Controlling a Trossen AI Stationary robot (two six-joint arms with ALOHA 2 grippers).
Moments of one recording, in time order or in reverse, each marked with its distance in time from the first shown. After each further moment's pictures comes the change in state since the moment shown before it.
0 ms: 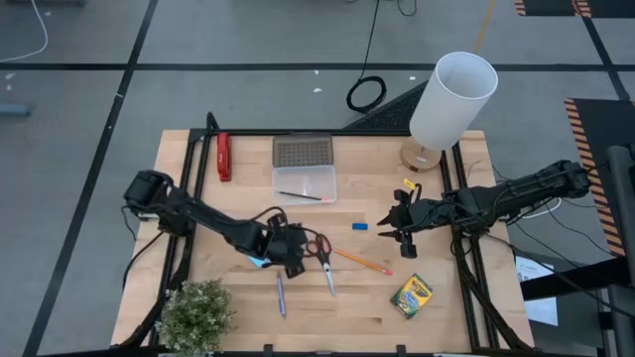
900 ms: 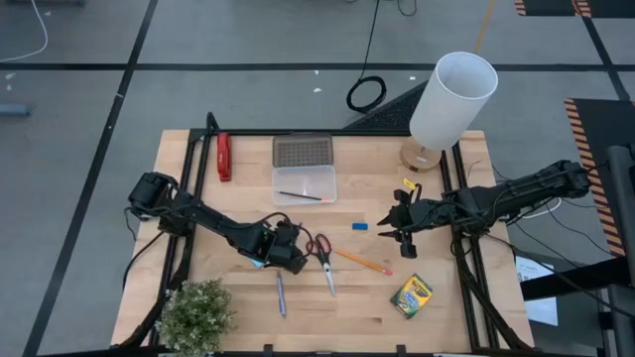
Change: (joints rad) left arm -0.005 0.035 0.000 -0.108 0.024 -0.464; right arm 0.000 0.001 0.000 0.004 -0.001 -0.001
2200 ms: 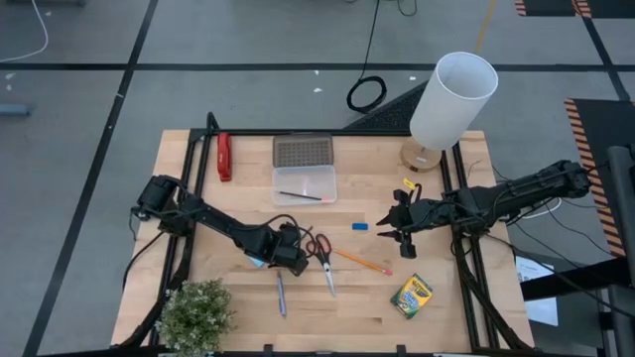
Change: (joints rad) left arm 0.026 0.102 0.002 0.032 0.095 -0.022; right arm 0.000 0.002 0.000 0.017 0.000 0.000
